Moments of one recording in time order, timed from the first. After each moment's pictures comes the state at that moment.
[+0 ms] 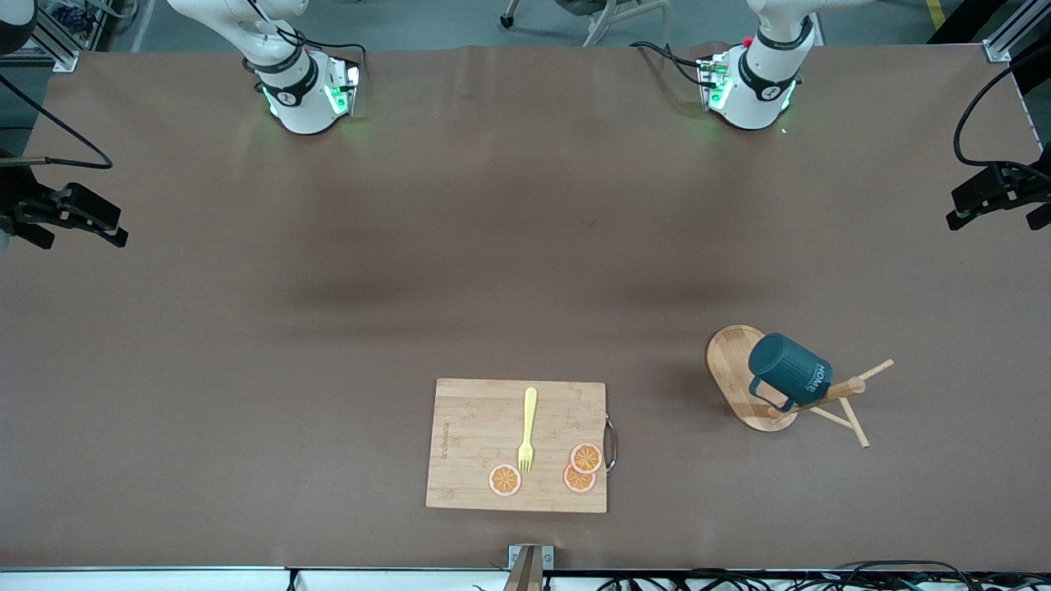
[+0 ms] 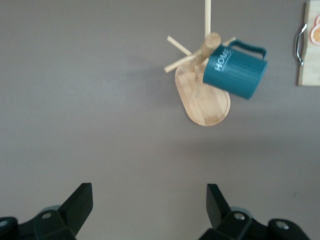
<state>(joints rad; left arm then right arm) 0.09 -0.01 -0.06 -1.56 0.02 1.59 0.09 -0.02 0.00 -0.02 -1.58 0.01 1.64 -0.05</state>
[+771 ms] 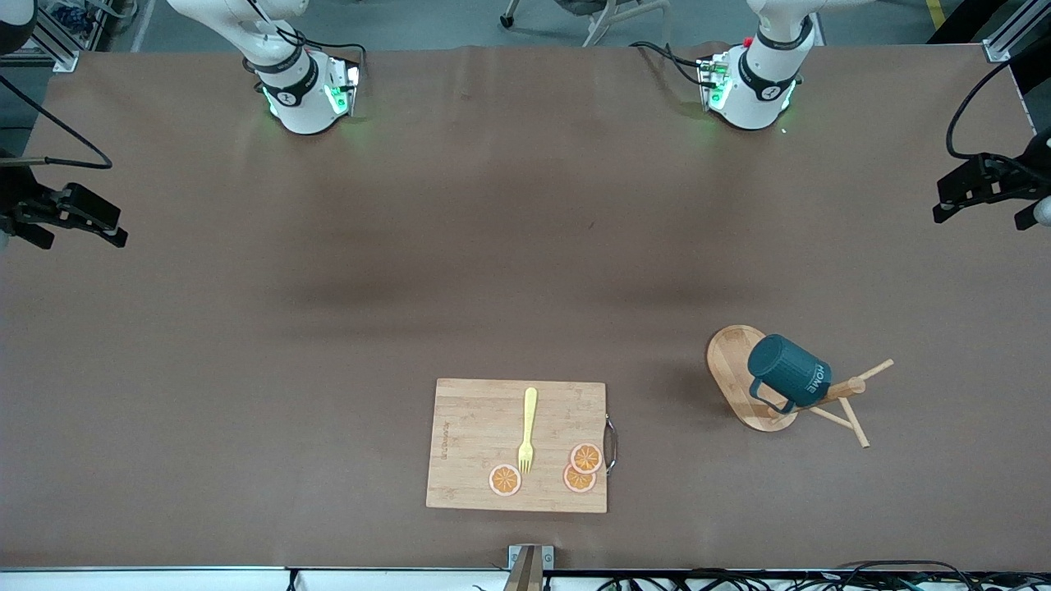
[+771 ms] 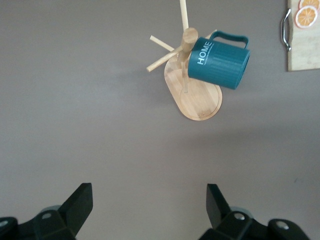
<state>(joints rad) 0.09 -0.01 -0.10 -1.54 0.02 1.58 0.10 -0.02 0.00 -0.02 -1.58 0.01 1.64 -0.05</state>
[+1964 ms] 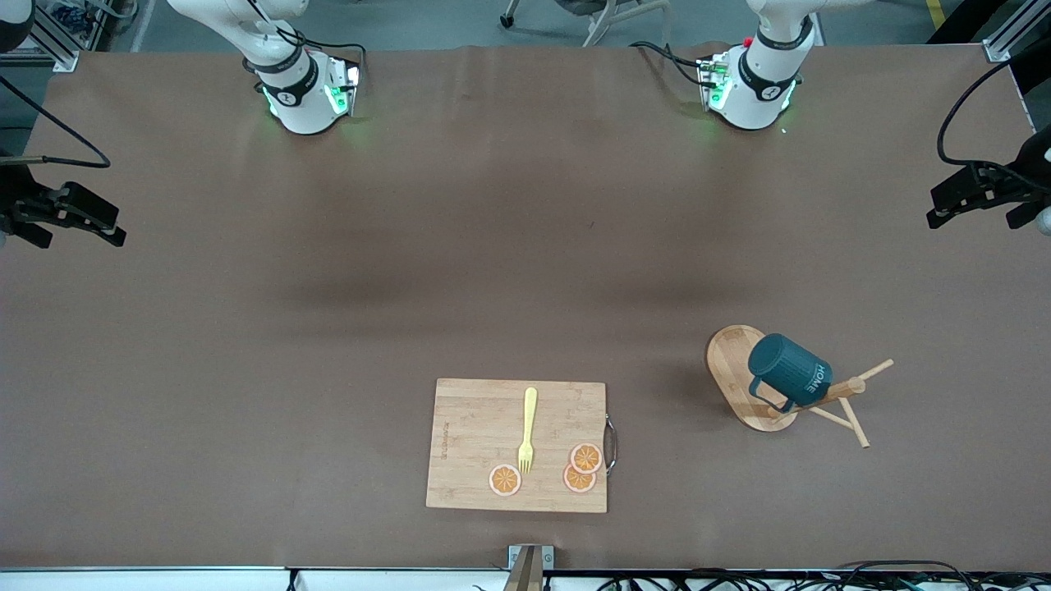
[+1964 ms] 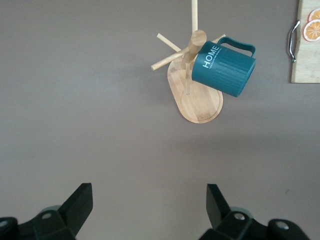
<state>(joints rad) 0.07 0.00 -0.07 -1.54 0.02 1.58 0.03 -0.02 0.00 -0.02 -1.57 0.01 1.63 -0.05</state>
